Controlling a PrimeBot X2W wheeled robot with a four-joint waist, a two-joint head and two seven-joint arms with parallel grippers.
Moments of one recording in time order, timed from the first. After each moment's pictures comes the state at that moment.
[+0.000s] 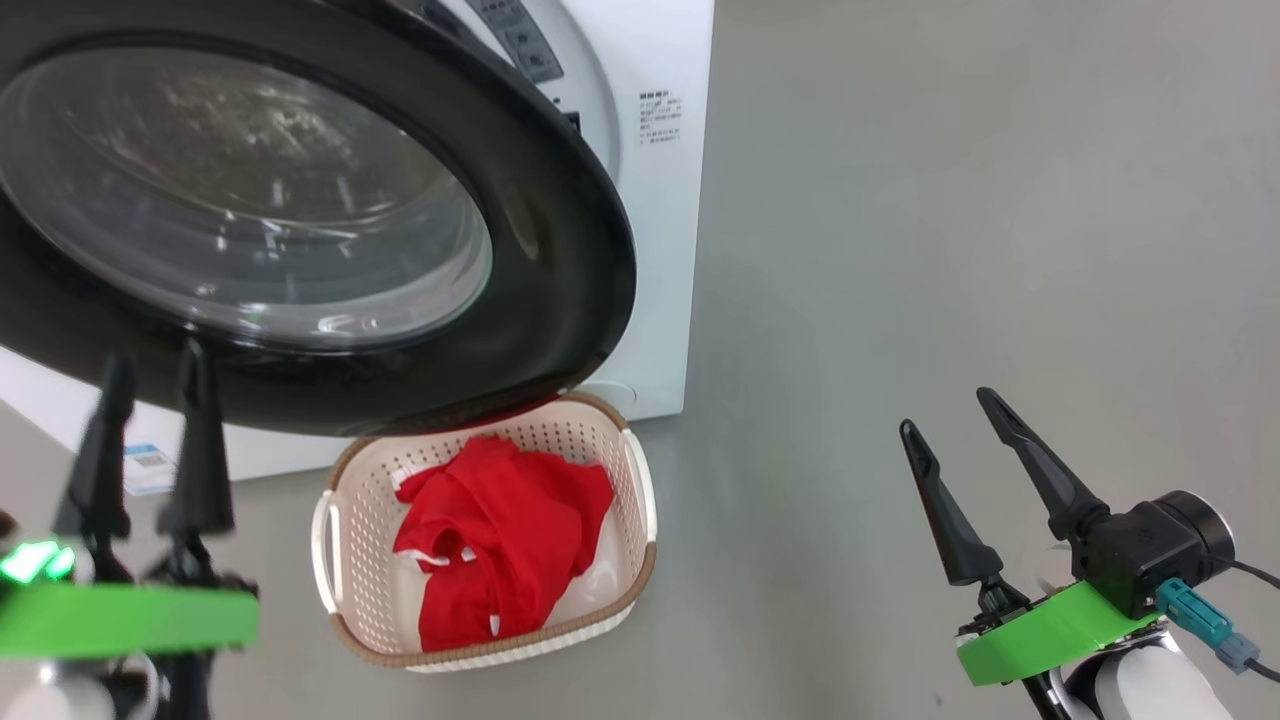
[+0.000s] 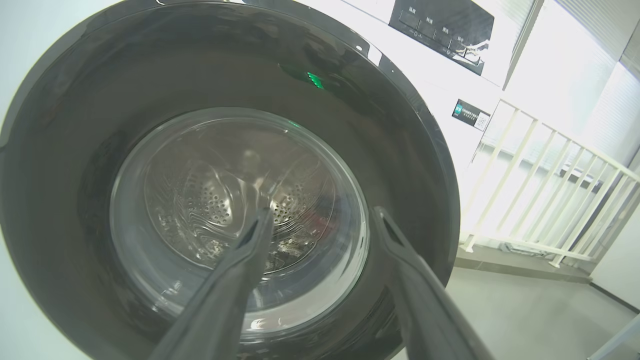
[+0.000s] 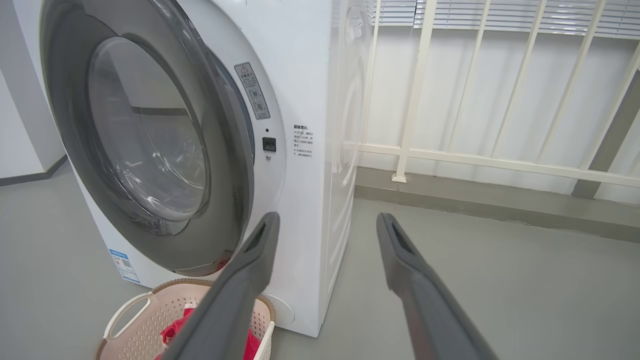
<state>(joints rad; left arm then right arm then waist) -0.22 0.28 0.00 0.02 -0.69 -0.04 -0.23 -0.10 -0.15 0.14 0.10 0.23 0.13 -0.26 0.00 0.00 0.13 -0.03</state>
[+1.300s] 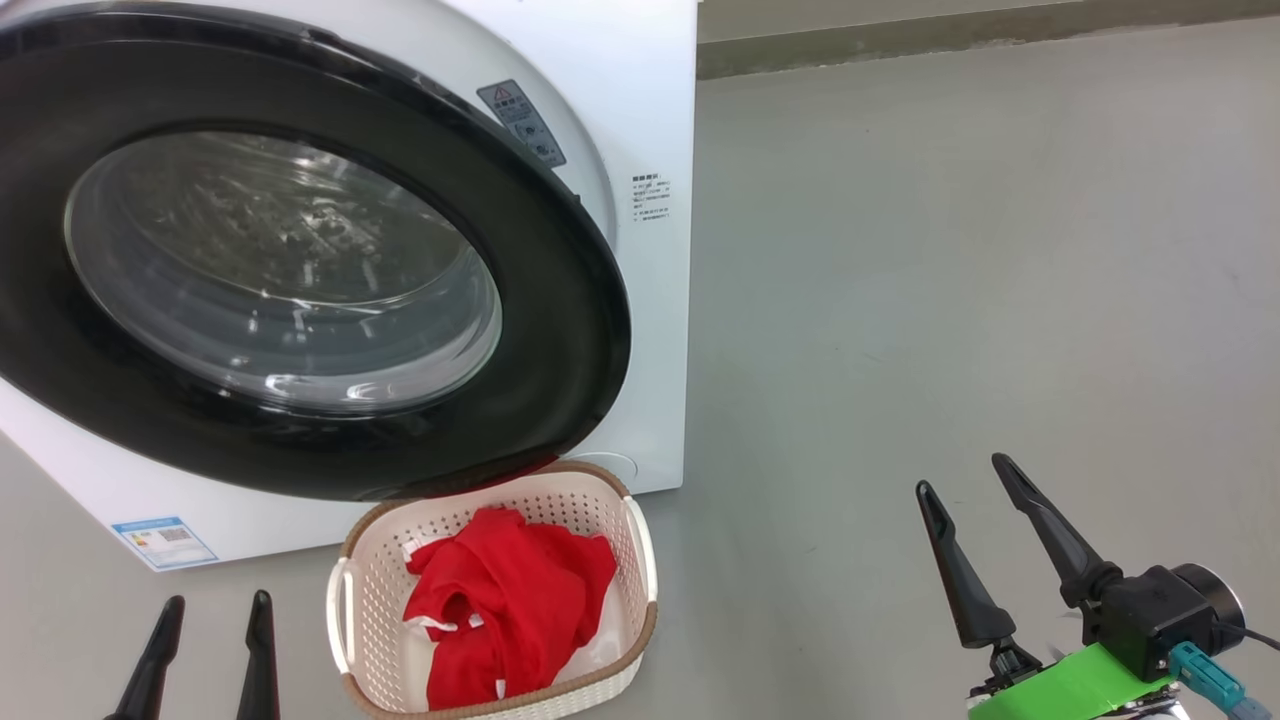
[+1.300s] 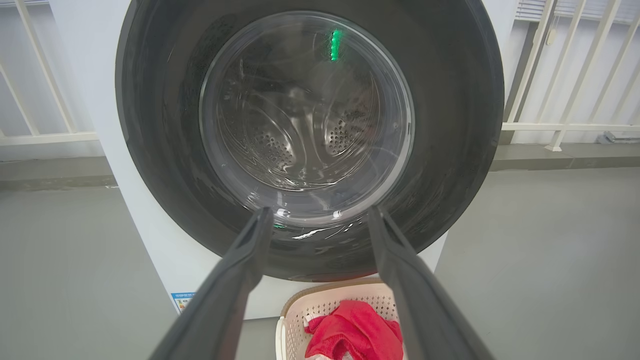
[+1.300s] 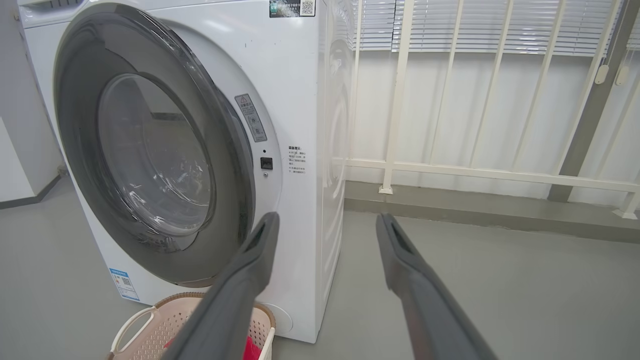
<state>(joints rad) 0.10 0.10 0.17 0.10 -0.19 -0.12 -0.25 0.02 -0.12 0.10 0.07 0.23 0.13 -0.26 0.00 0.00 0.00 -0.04</state>
